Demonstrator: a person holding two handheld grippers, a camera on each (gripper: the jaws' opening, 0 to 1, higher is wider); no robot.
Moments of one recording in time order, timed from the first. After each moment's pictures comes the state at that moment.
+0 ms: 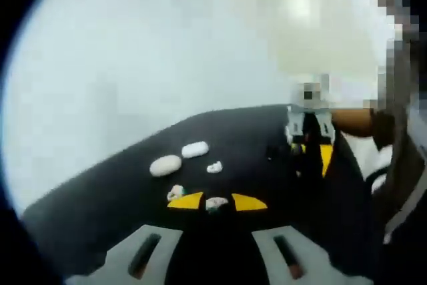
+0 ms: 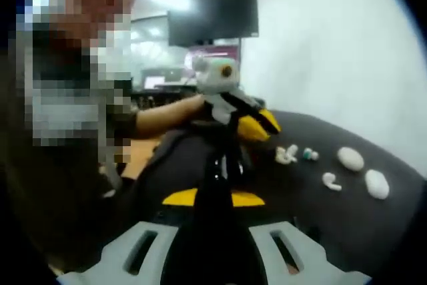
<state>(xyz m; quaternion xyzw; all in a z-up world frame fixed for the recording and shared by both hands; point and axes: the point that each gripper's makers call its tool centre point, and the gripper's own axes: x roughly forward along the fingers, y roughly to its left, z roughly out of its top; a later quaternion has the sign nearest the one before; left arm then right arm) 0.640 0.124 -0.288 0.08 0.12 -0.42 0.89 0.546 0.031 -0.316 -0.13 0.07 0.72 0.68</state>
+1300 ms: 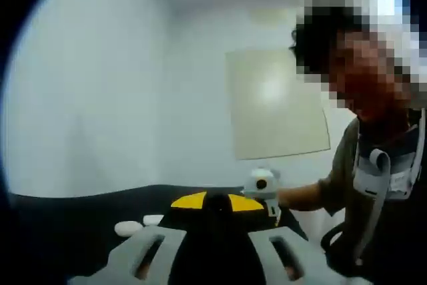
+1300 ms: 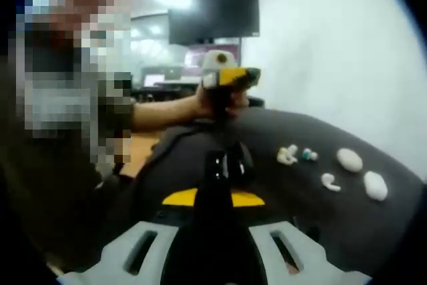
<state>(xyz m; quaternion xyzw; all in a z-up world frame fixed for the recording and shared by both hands) 0.582 0.108 -0.200 -0.05 -0.10 -0.59 0.80 0.547 0.029 -0.317 -0.13 0.06 0.71 0.69</state>
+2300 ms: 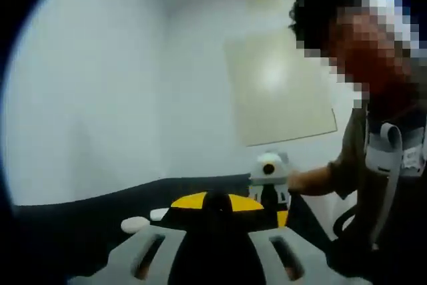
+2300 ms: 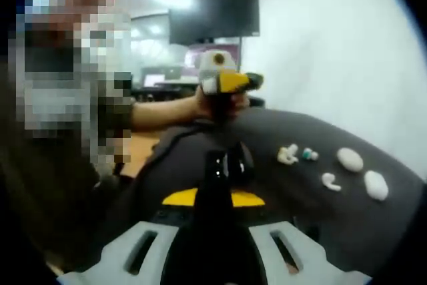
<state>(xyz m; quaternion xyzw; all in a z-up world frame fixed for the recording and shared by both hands) 0.597 0.093 -0.217 0.00 -0.08 -0.57 0.82 0.546 0.030 -0.318 -0.13 0.06 0.71 0.68</state>
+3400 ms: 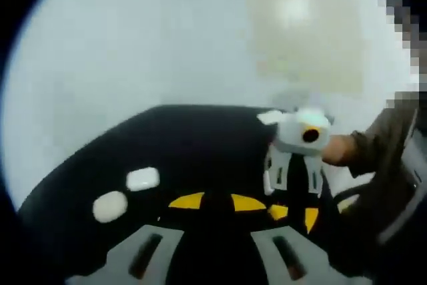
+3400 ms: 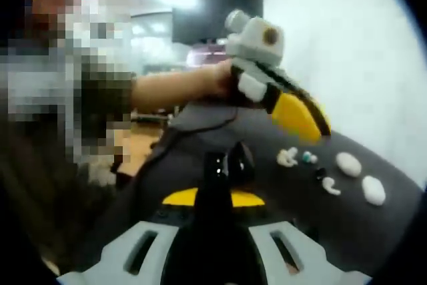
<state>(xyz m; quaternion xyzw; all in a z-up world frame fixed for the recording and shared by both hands) 0.640 -0.005 -0.271 0.17 0.21 -0.56 0.78 0.547 0.031 -0.318 -0.15 0.05 0.71 0.68</state>
